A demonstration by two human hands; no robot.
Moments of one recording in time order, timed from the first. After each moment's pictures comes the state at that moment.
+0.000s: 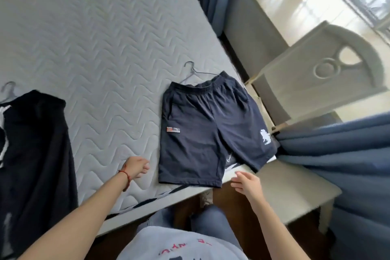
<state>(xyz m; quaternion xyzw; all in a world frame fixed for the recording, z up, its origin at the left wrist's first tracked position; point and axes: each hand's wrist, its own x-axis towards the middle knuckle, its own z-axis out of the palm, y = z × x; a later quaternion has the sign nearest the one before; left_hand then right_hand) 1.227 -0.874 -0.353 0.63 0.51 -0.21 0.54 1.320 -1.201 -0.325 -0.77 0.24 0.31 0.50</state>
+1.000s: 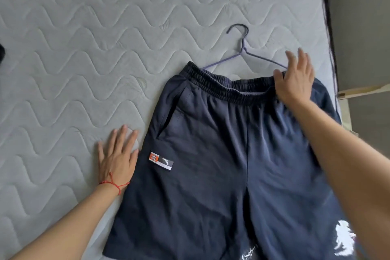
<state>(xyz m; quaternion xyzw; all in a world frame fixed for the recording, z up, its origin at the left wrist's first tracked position) 1.364 -0.835 -0.592 0.89 0.41 -0.16 0.08 1.786 -0.992 -0.561 -0.95 -0.26 0.11 0.12</state>
